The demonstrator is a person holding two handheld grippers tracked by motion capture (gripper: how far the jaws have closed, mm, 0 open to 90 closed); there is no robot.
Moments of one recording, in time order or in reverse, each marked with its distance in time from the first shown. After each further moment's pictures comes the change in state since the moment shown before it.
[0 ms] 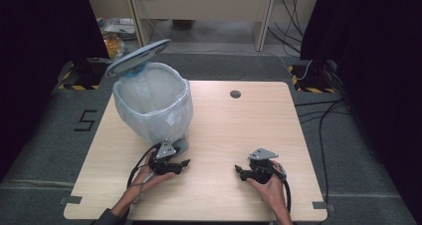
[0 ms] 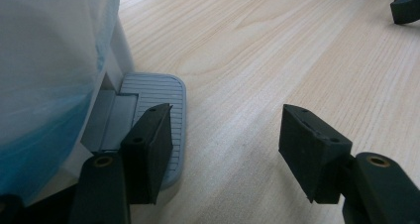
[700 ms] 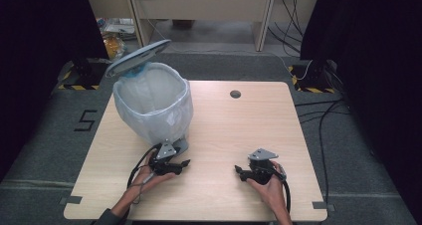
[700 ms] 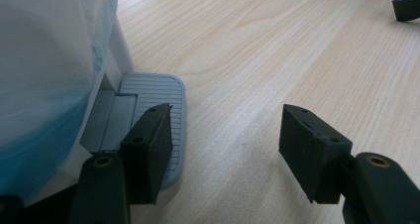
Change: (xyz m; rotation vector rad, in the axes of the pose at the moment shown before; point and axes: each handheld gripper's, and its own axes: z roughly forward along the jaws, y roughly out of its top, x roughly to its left) left arm -0.001 0.000 0.000 0.002 0.005 0.014; right arm 0.001 0.000 0.000 -0.001 -0.003 0.001
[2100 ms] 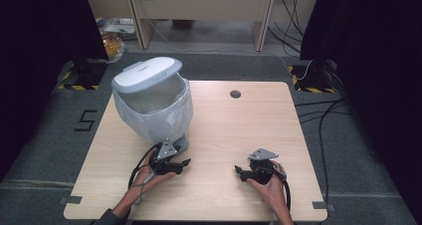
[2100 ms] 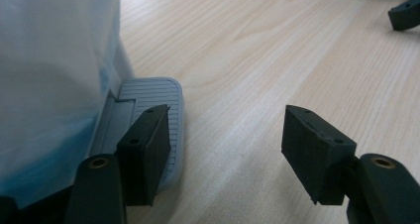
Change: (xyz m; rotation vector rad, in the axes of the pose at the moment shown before) left arm -0.003 0.008 -0.006 -0.021 0.020 0.023; right arm -0.001 0.000 0.000 0.003 0.012 -0.006
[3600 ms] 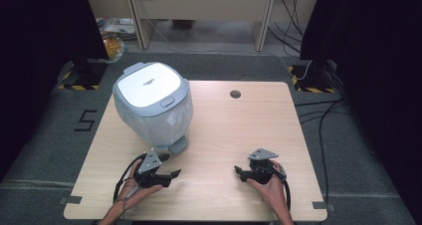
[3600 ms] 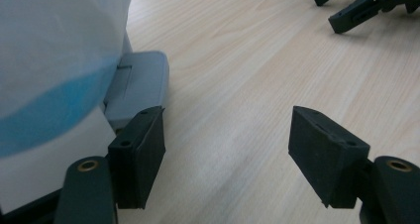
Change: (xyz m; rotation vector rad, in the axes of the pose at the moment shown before) left arm -0.012 -0.022 -0.051 -0.046 -0.025 -0.026; right arm 0.000 0.000 0.001 0.000 0.005 -0.003
